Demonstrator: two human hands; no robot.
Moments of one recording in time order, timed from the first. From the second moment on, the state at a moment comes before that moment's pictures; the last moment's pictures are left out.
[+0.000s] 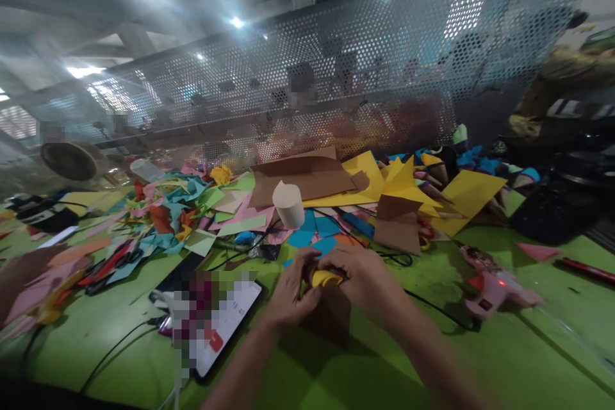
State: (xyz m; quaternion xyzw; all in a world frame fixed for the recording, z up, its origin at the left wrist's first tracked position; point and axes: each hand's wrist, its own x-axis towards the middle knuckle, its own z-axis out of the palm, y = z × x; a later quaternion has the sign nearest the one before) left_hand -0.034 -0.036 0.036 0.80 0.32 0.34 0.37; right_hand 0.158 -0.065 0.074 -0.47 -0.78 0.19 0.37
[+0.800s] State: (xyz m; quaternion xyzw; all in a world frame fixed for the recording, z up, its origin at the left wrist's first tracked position) left_hand -0.034 -0.033 0.032 0.75 0.30 0.35 0.47; right_hand 0.156 -0.061 0.074 -0.51 -0.76 0.20 0.36
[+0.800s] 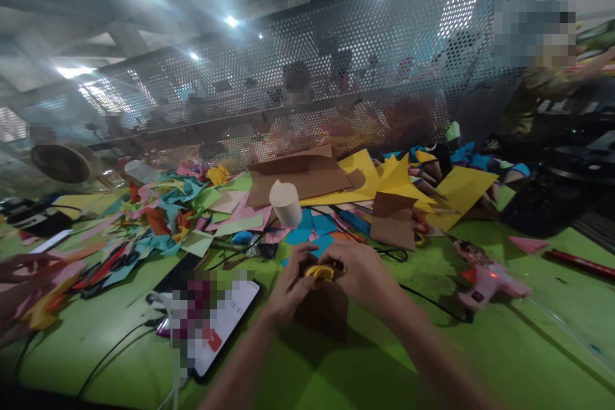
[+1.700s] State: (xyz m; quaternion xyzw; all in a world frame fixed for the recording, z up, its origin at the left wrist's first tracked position) left_hand -0.033 -0.026 0.021 0.58 0.28 0.42 0.64; right_hand 0.150 -0.064 0.080 -0.42 -0.78 0.19 0.43
